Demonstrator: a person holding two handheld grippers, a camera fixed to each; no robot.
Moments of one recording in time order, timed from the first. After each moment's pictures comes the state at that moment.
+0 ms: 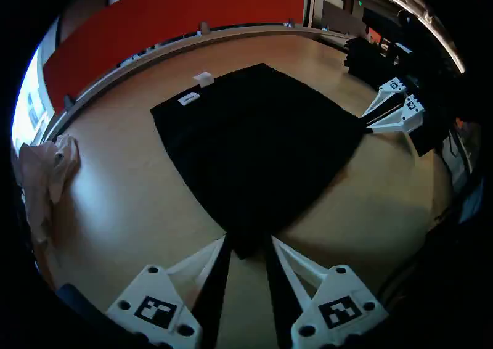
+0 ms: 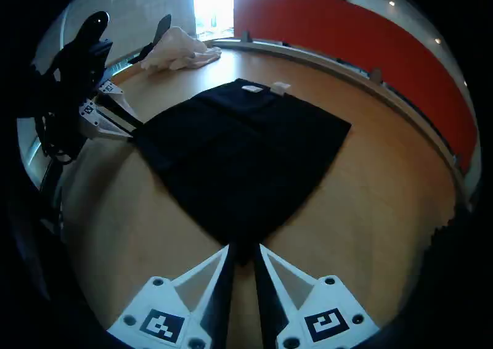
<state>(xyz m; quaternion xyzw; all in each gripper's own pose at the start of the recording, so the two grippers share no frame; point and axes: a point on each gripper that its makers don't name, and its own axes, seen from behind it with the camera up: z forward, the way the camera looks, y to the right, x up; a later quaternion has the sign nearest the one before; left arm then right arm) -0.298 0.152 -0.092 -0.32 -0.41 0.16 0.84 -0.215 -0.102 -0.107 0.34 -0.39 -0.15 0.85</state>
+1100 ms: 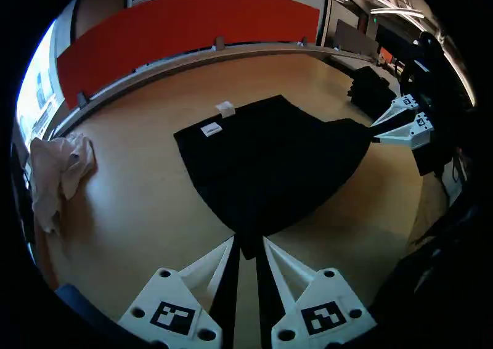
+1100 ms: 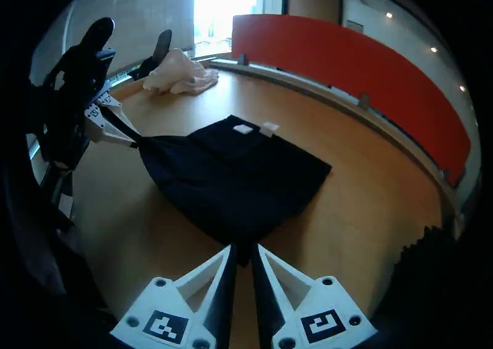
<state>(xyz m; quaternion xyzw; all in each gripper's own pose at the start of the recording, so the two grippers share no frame) -0.223 0.157 -0.098 -0.30 -0.41 0.12 0.86 -0.134 -0.096 -0.109 0.33 -0.35 -0.16 0.87</state>
